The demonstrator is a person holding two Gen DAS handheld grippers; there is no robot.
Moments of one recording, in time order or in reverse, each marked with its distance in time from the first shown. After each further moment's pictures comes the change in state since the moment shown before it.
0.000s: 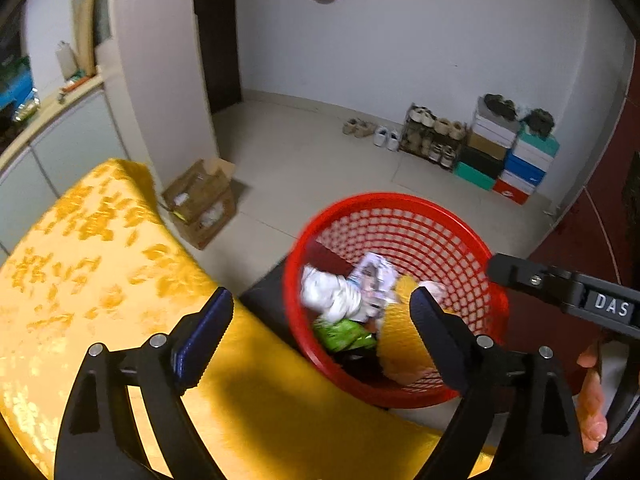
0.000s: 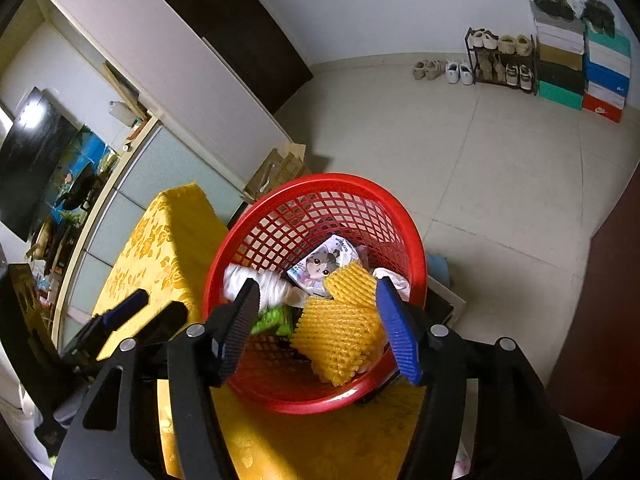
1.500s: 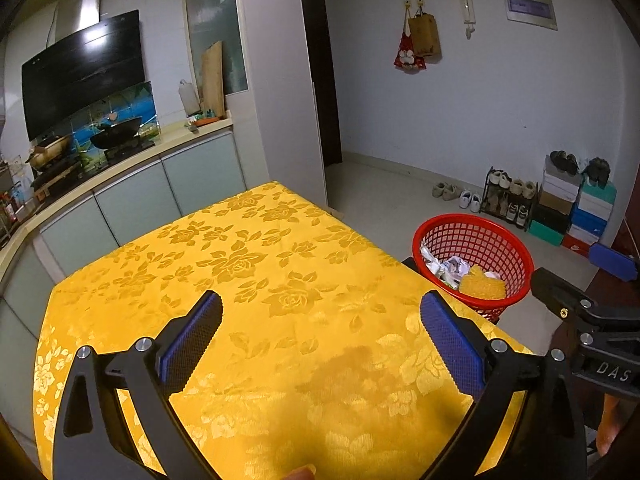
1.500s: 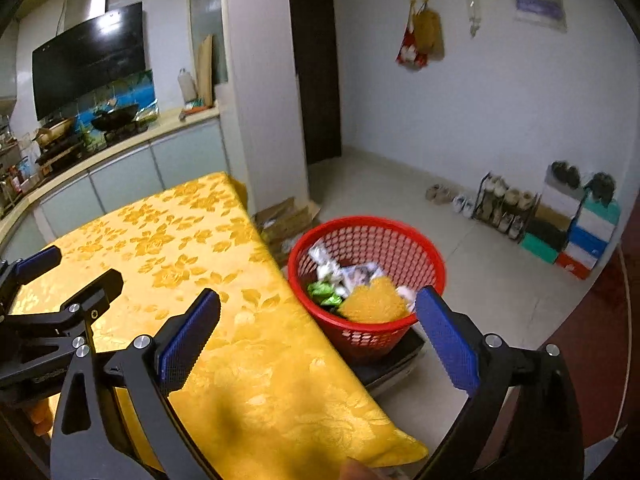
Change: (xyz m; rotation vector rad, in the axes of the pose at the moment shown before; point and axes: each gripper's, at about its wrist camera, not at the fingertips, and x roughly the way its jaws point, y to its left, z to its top) left arm -0.181 0.037 -0.114 -0.101 -0.251 0.324; right arm -0.106 0.124 -0.130 -0.468 -0.320 -0.162
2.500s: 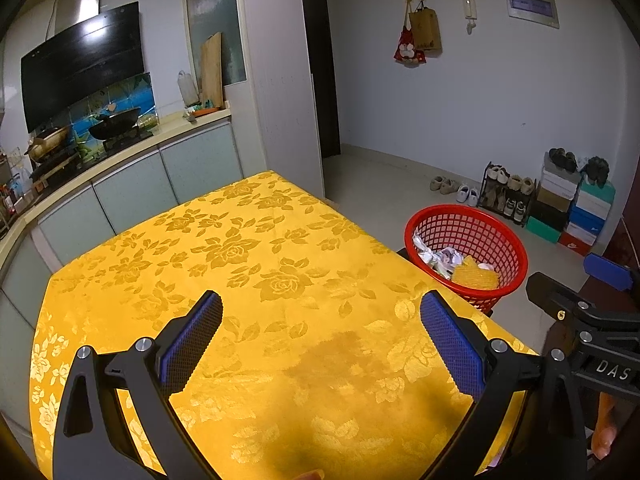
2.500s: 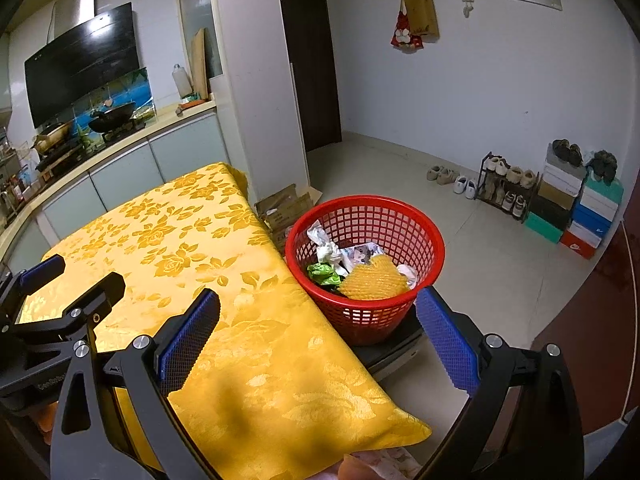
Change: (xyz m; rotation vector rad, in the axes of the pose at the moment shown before) left arm 0.001 -0.004 -0.007 -0.018 0.031 -0.009; right arm 0.000 -0.011 -0.009 0.054 0.066 0.032
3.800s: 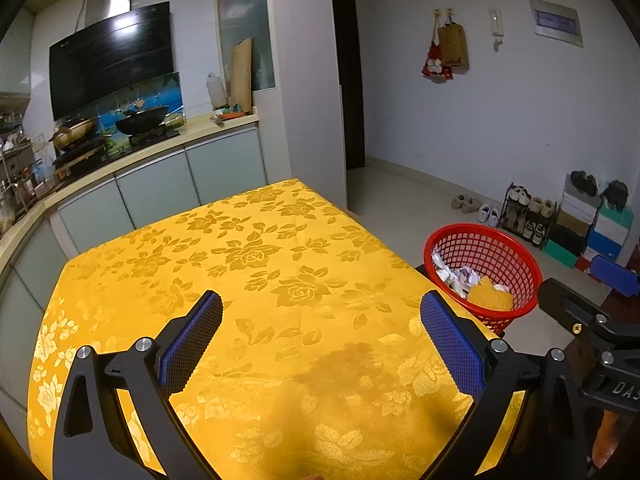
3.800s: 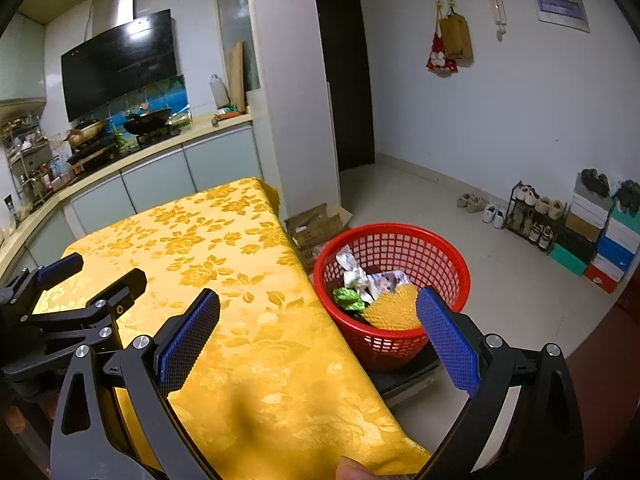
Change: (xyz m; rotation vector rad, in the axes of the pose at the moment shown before) left arm -0.005 0.002 -0.001 -0.074 -0.042 0.082; right arm -0.001 -0.001 0.012 -0.083 -0.077 0.125
